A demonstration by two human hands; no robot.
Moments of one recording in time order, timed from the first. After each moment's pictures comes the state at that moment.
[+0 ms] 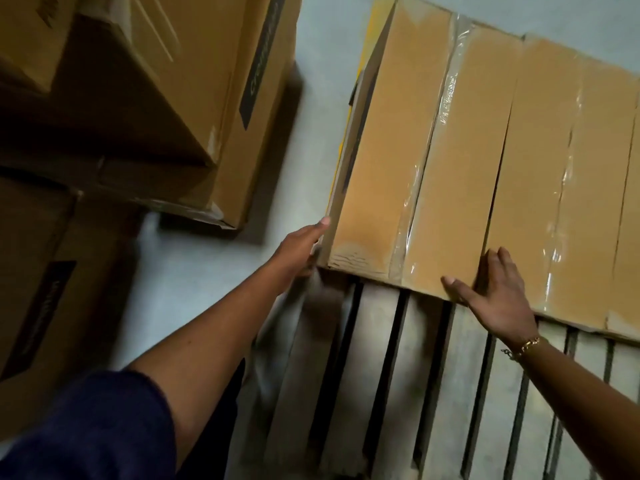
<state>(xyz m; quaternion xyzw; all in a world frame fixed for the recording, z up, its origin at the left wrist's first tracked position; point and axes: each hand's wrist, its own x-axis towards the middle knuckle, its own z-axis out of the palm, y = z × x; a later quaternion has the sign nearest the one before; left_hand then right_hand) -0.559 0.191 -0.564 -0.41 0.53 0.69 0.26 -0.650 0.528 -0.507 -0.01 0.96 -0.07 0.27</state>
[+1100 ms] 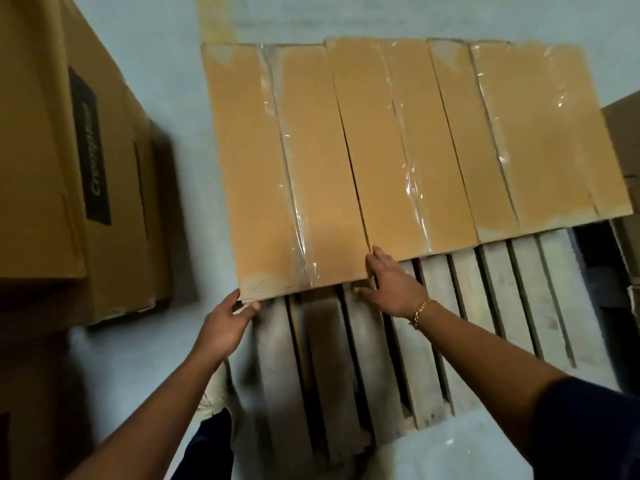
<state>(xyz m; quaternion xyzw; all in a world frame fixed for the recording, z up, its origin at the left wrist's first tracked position) -0.527 0.213 -0.535 -0.29 0.73 0.53 0.32 -0.624 0.531 -0.471 -0.03 0.91 -0.09 0.40</state>
